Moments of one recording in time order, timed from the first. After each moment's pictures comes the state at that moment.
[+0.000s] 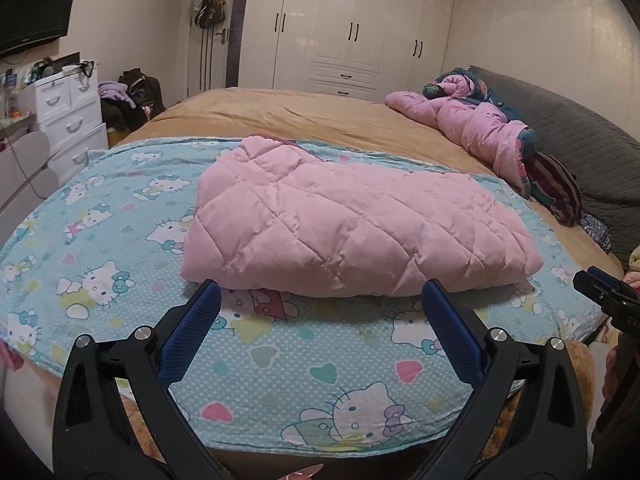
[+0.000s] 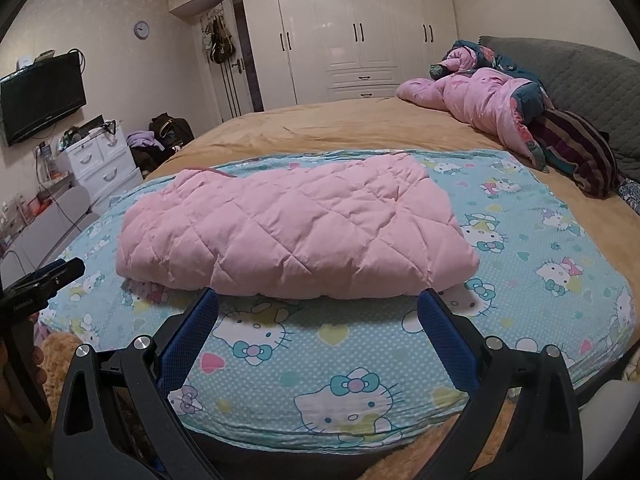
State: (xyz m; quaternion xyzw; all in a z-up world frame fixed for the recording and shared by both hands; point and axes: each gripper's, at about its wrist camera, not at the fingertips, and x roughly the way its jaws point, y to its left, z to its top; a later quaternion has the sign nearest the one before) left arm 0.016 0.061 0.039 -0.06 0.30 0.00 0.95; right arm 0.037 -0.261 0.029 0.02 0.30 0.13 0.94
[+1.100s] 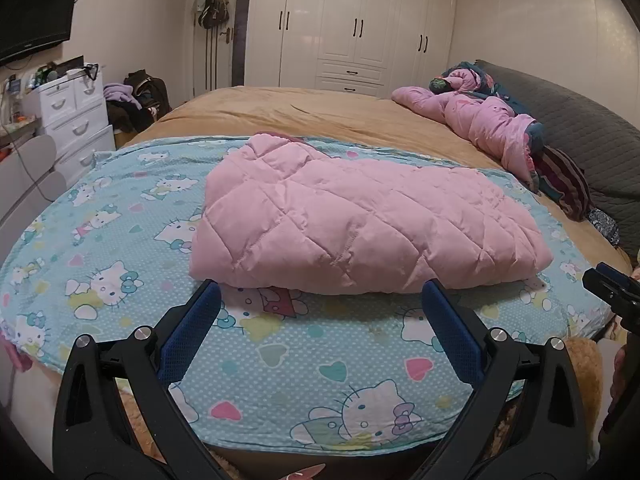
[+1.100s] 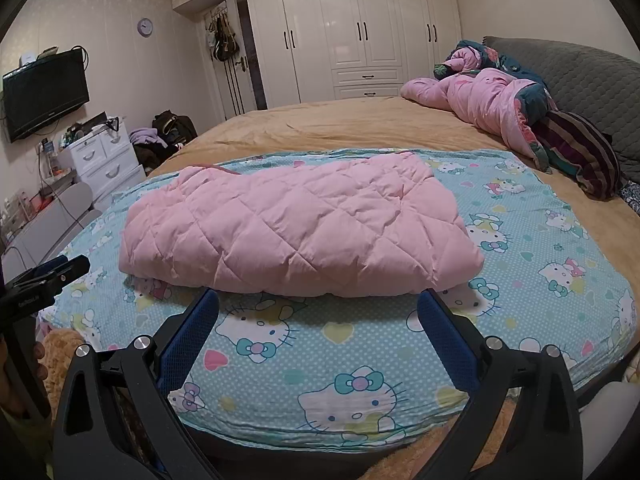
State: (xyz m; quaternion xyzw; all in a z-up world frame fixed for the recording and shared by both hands) left arm 0.017 0.059 0.038 -0.05 0.31 0.01 0.95; right arm 0.036 -0.258 0.029 0.02 0.30 0.14 0.94
